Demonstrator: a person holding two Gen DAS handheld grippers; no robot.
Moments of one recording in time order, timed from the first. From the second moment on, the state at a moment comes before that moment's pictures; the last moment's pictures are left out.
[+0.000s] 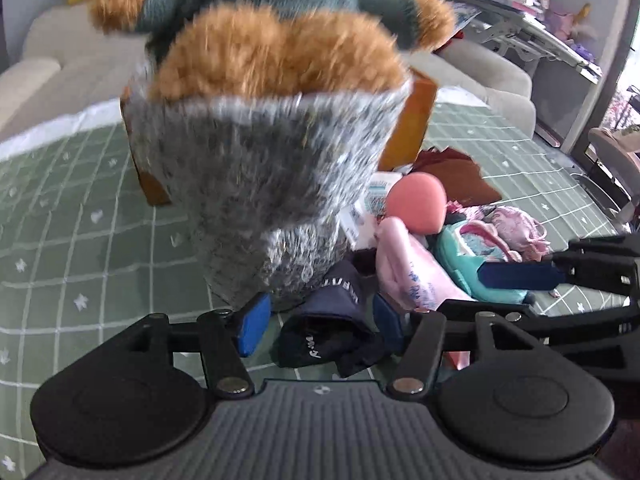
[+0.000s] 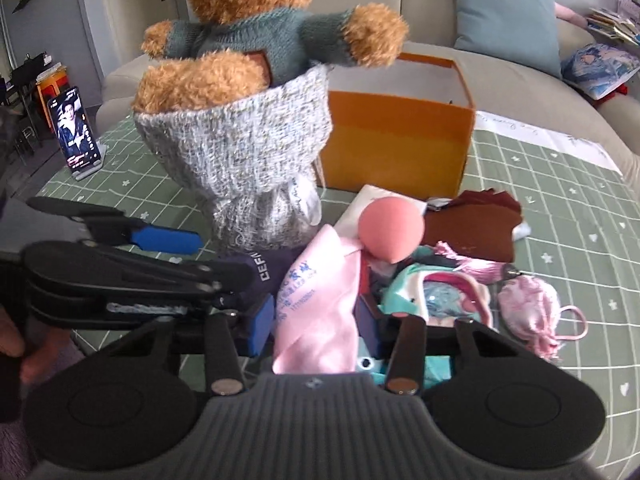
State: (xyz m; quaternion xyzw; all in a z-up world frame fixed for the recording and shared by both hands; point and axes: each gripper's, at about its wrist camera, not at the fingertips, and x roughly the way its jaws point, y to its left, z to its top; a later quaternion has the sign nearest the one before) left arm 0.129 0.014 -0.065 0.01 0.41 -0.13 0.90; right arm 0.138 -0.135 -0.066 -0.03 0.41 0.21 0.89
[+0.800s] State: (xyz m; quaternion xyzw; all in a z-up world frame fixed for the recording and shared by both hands) left arm 0.126 0.023 -0.064 -0.02 0.42 -0.10 0.90; right arm 0.123 -0.143 -0.046 0.02 0.37 0.20 0.91
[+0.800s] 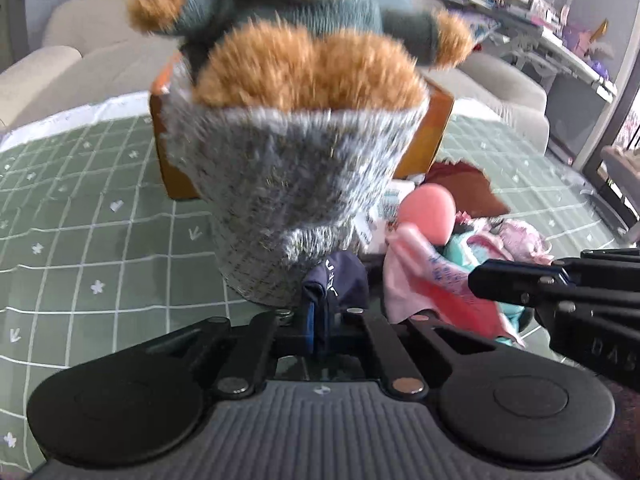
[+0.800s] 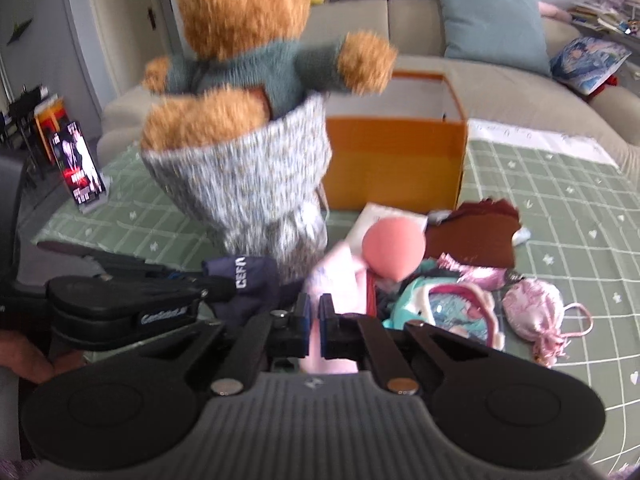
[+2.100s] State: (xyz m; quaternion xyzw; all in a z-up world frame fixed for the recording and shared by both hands) left arm 0.131 0.038 -0.093 -0.02 0.46 -0.03 0.88; right arm 0.139 -0.132 -0.067 0.00 0.38 0.19 0.91
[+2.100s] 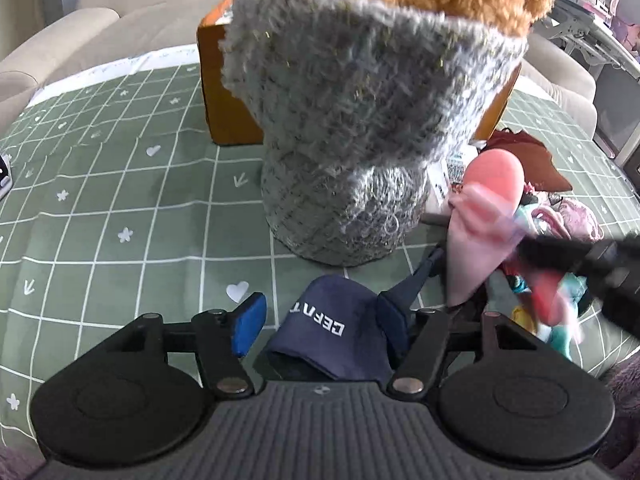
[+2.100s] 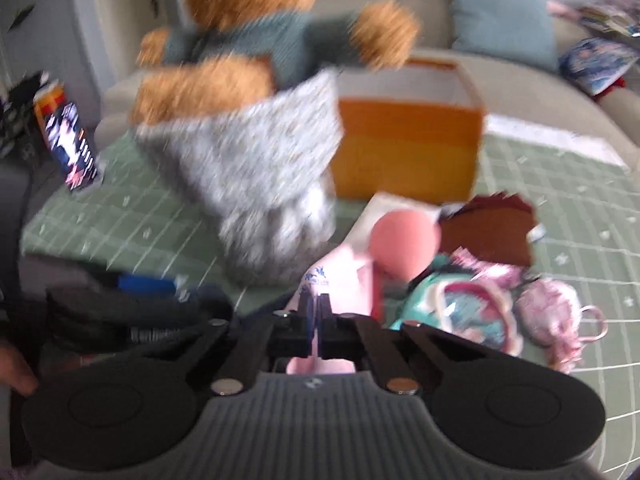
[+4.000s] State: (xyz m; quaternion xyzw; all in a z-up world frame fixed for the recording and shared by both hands) left arm 0.041 -0.003 0.118 0.05 0.22 -0.11 0.97; right arm 0.047 -0.186 0.125 0.01 0.16 0.25 0.96
